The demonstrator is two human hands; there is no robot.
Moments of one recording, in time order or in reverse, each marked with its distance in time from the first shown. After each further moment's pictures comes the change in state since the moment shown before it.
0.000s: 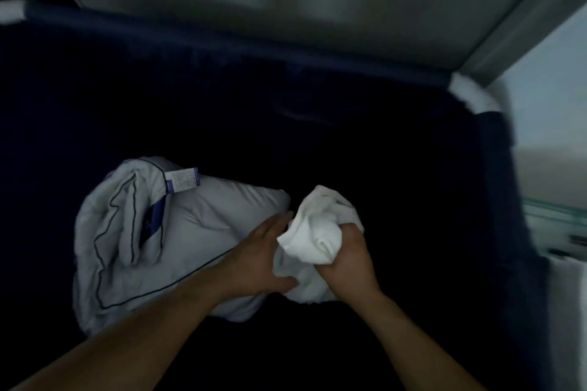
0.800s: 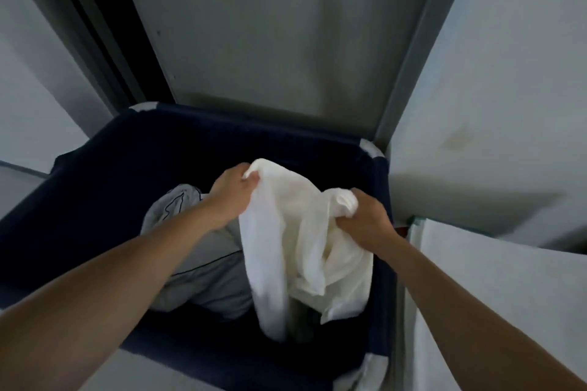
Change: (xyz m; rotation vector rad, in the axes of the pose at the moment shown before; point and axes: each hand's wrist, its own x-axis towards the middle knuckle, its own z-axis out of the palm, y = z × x) left_hand -0.192 0.264 -0.046 -0.068 0.751 -0.157; right_hand -0.188 -0.104 -0.237 -0.116 0.031 -0.272
